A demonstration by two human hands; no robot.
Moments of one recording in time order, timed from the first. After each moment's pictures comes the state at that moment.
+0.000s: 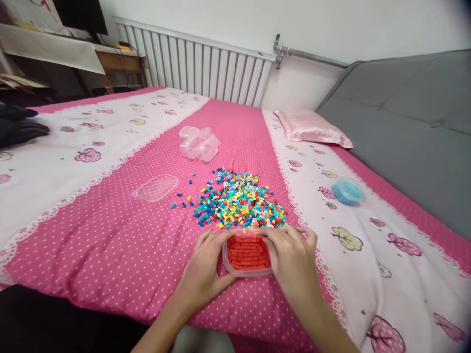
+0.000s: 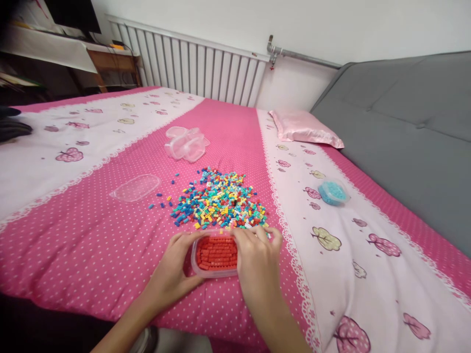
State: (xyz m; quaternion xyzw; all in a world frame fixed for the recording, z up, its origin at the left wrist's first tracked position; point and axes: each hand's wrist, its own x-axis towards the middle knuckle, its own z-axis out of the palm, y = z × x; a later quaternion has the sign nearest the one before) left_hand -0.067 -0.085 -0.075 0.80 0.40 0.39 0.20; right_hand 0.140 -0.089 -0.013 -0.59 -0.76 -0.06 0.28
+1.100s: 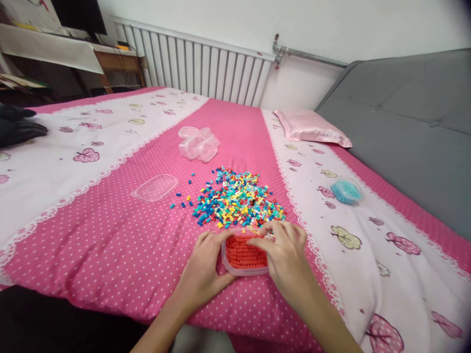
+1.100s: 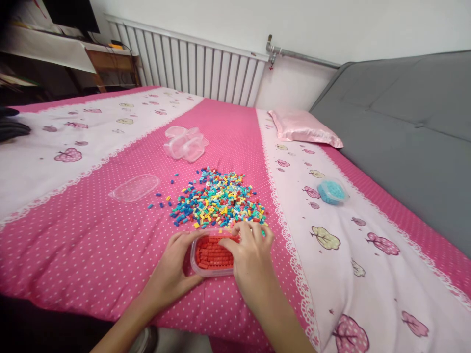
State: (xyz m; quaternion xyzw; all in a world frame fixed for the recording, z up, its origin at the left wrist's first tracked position) left_hand -0.067 -0.084 -0.076 0.81 0.40 0.39 0.20; right_hand 0.147 -0.087 -0.023 -0.51 -0.81 -0.04 0.30
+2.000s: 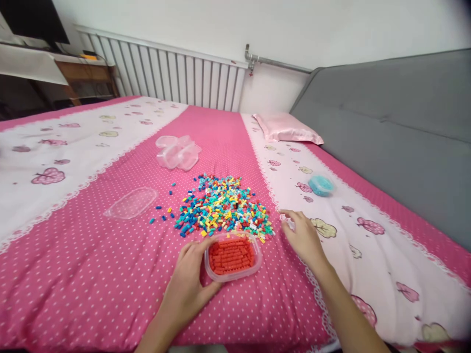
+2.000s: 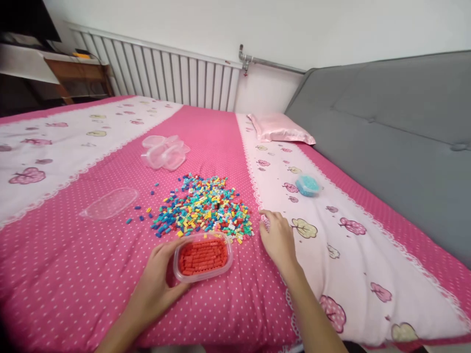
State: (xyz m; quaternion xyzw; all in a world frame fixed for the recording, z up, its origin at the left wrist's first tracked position) left_hand -0.070 -0.079 -0.079 0.81 0.42 0.37 0.16; right_hand 0.254 -0.038 -0.058 -0.71 -0.63 0.04 0.32
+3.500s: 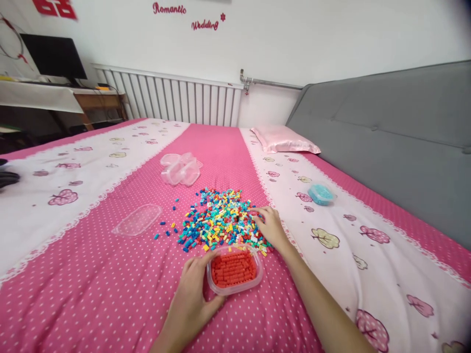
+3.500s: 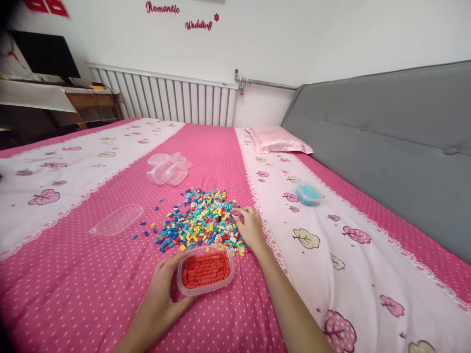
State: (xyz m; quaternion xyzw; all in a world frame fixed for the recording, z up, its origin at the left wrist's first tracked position) left_hand -0.071 -0.079 -0.082 0.79 0.44 0.39 0.17; right_hand 0.206 0.042 -0.079 -0.64 -0.68 0.06 0.36
